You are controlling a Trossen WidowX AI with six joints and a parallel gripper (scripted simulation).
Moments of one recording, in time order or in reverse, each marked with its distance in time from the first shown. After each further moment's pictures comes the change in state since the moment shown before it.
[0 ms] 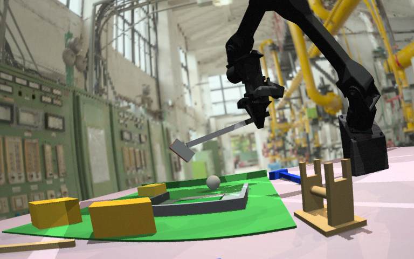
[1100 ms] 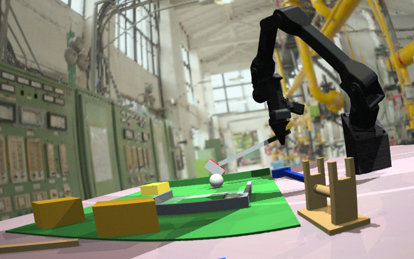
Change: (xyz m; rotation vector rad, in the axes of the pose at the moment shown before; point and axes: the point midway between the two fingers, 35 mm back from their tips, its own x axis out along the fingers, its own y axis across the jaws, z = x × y) arm 0.056 0.065 0.088 0.389 -0.035 -0.009
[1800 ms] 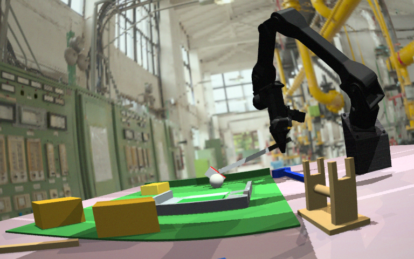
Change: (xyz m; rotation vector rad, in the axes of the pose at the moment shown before) arm 0.025 0.001 -0.002 -0.003 0.006 0.007
